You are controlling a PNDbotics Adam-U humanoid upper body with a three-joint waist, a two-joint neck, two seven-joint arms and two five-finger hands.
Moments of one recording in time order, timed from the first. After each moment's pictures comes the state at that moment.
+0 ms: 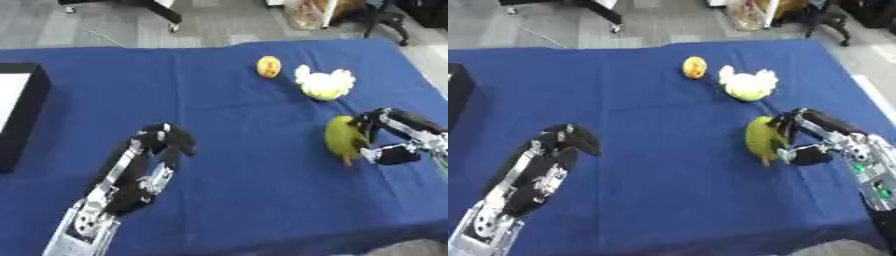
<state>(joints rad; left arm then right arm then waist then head) -0.21 0.14 -0.37 -1.77 -0.05 -0.25 -0.25 -0.25 -0.57 0.02 -1.49 0.65 -0.19 0.43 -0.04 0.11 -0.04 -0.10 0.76</state>
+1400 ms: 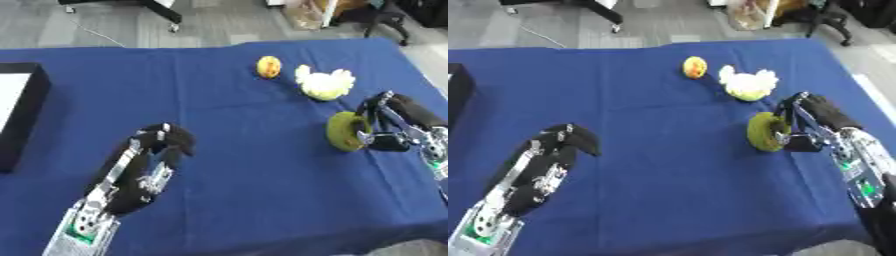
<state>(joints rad) -0.21 0.14 -0.37 -1.77 -0.05 -0.24 -0.24 -0.29 -0.53 0.03 -1.52 0.80 -0.17 0.15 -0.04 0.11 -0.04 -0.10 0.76</state>
